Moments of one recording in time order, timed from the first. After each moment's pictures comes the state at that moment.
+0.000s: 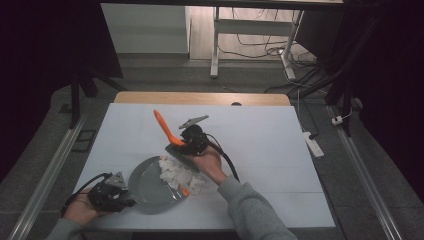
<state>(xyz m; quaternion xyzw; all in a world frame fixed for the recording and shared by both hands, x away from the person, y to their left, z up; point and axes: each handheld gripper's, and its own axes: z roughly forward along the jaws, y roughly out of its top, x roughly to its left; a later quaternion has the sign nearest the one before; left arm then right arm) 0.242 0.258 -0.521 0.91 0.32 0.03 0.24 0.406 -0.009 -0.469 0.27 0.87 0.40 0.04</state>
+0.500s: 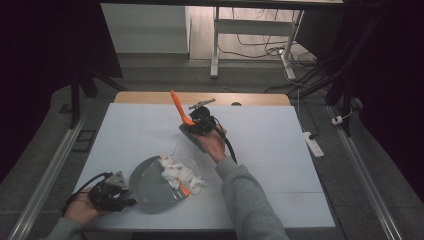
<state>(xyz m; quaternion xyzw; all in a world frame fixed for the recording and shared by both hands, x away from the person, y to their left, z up) 0.243 0.258 -0.521 0.91 0.32 0.03 0.25 0.479 -0.019 -0.476 0.34 0.85 0.38 0.10</state>
